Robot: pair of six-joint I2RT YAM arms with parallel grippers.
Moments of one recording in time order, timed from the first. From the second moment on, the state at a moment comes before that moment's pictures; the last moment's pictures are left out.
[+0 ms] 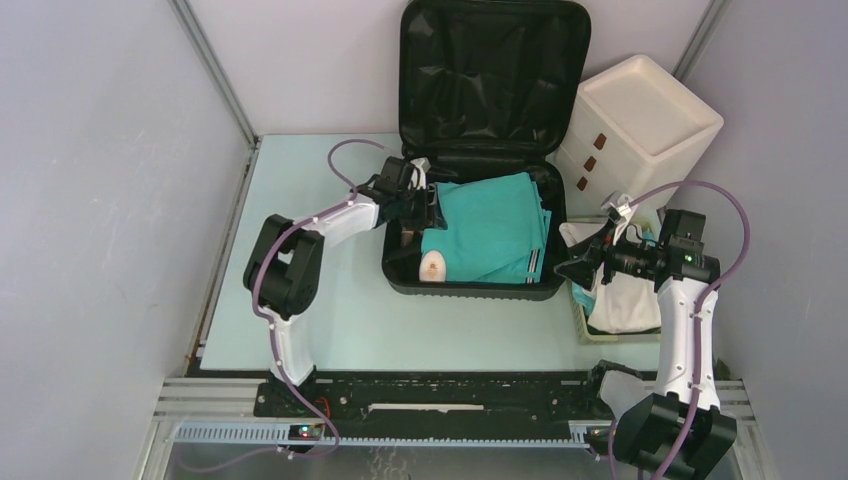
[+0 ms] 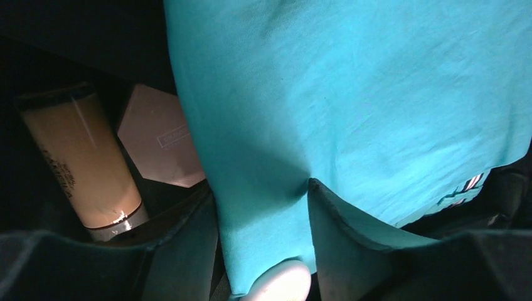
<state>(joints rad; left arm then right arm) -0.48 1.93 1.36 -0.27 0.30 -0.46 -0.34 0.99 0.92 -0.94 -1.20 -0.71</state>
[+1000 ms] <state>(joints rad) -0.58 1.79 1.47 -0.39 0.28 -0.26 -0.34 0.99 0.92 -0.94 -1.18 -0.70</state>
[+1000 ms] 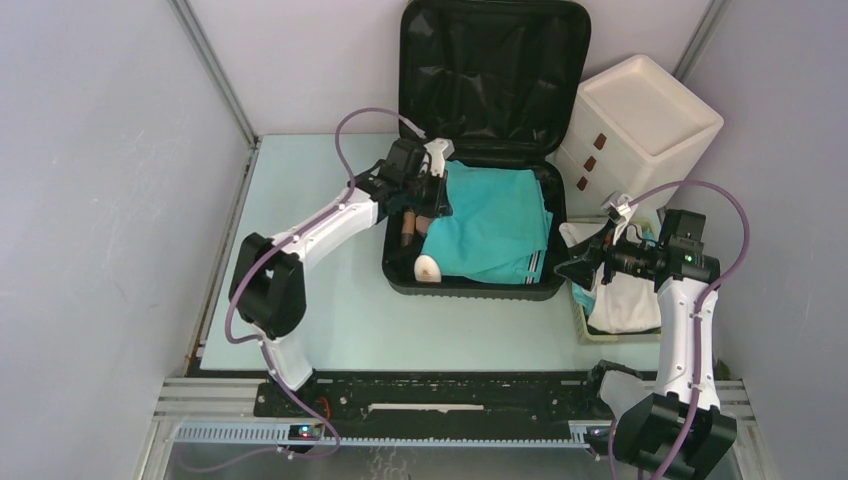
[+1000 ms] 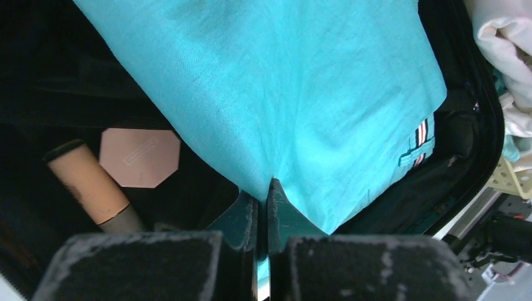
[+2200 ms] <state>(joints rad) -0.72 1.61 1.63 -0.59 0.31 0.50 -0.35 0.99 0.92 -0.97 -1.23 -0.78</state>
